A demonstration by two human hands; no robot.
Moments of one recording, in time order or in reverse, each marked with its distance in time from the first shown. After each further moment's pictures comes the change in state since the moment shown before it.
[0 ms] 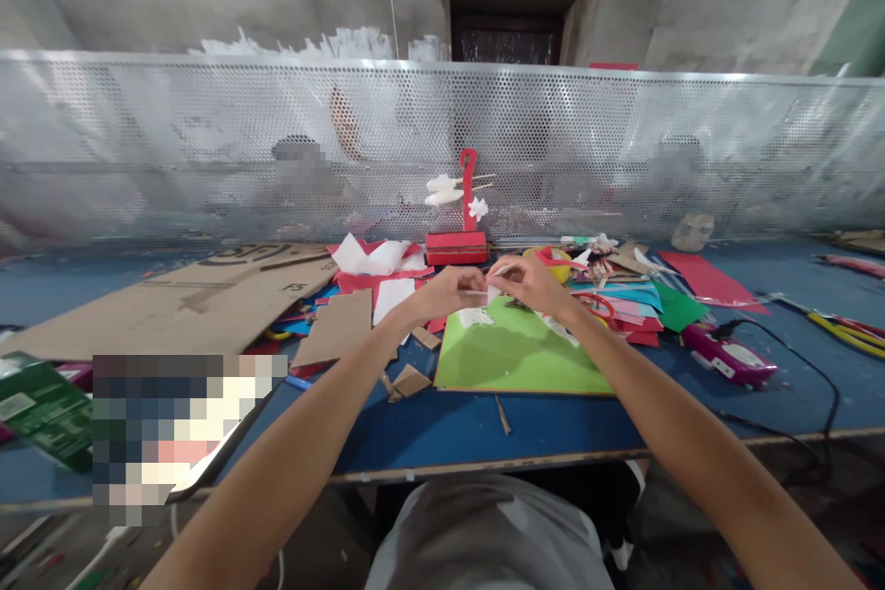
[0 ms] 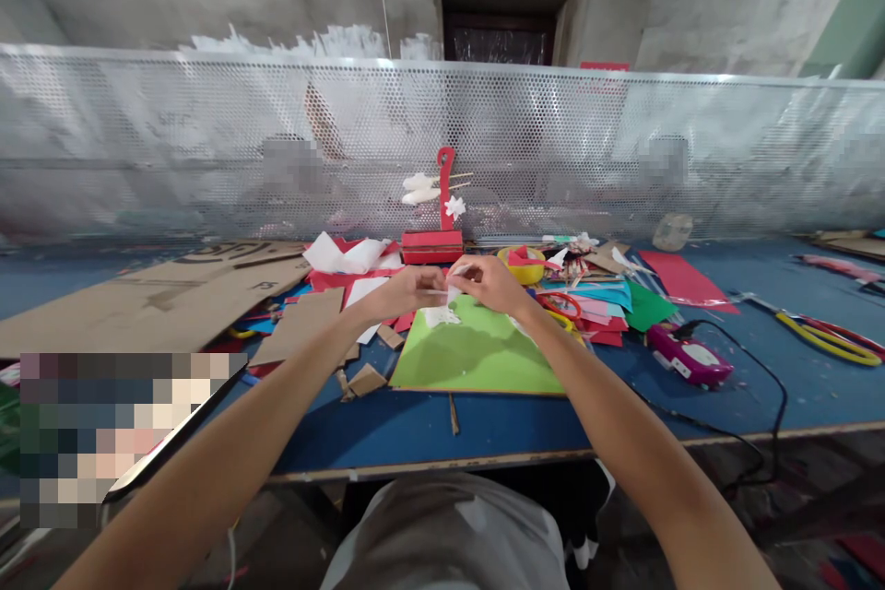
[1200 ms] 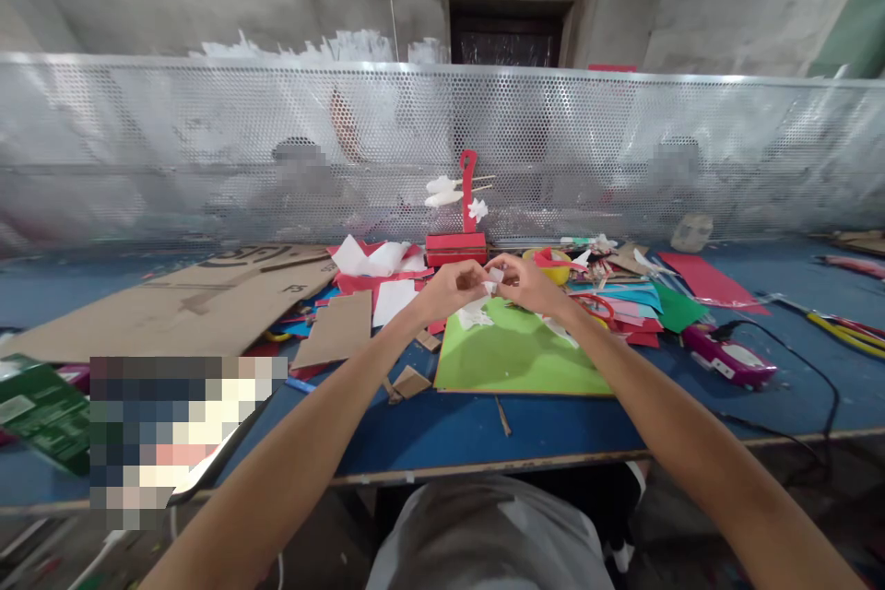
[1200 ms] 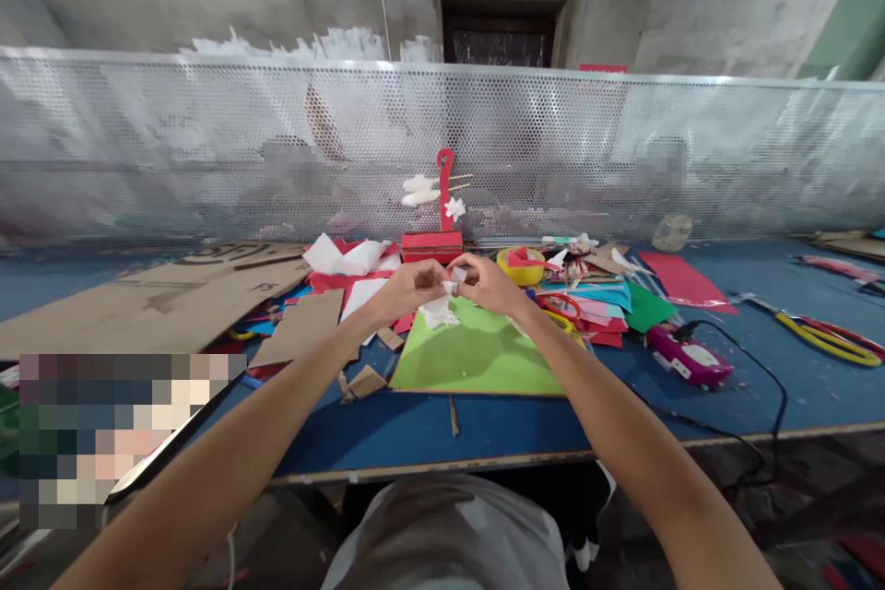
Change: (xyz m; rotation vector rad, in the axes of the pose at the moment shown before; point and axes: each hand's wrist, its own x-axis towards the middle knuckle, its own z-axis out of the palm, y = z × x) left_hand 0.004 -0.007 0.005 0.016 0.156 0.137; right_hand 0.001 -0.003 0.003 0.105 -0.059 0.155
